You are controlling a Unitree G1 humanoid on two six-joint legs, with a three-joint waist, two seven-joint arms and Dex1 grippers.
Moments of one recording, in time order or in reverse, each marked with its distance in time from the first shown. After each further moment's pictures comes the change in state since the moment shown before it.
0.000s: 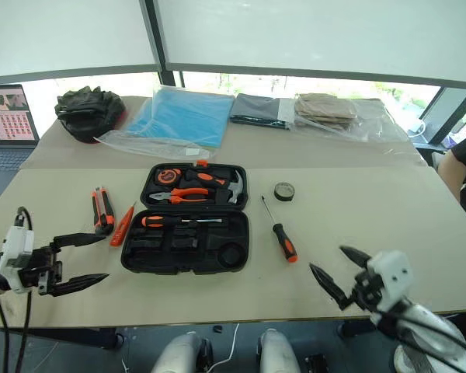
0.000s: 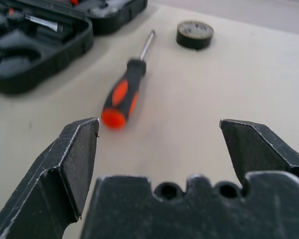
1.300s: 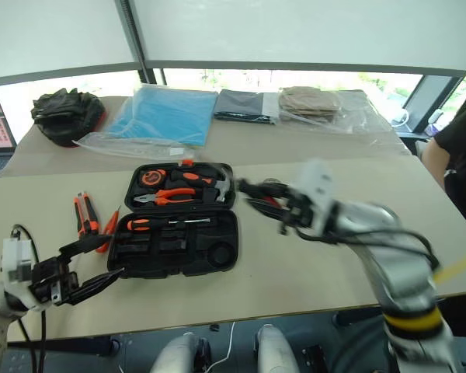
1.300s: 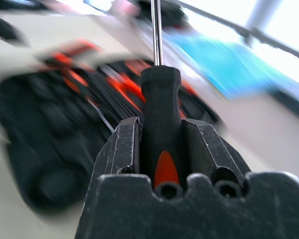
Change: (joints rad) left arm 0.285 -0.151 0.123 -0.291 -0.125 0.169 0.262; right arm -0.896 0.007 0.477 0.146 -0.099 0.140 0.316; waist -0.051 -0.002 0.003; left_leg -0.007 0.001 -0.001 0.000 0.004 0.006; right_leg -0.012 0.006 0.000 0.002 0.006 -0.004
